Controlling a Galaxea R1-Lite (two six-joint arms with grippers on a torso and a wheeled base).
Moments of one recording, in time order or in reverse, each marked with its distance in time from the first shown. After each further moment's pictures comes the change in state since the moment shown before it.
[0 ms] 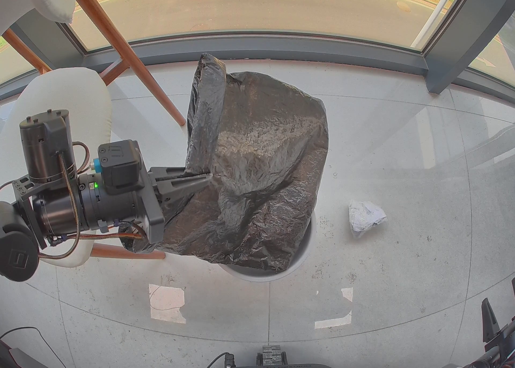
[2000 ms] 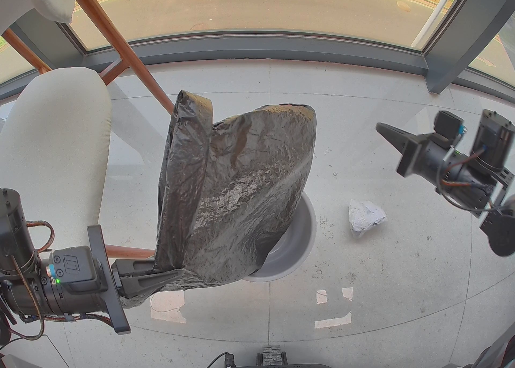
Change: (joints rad) left arm -0.132 -0.301 0.347 0.093 0.079 0.043; right arm 0.422 1.675 -0.761 -0.975 0.144 0.189
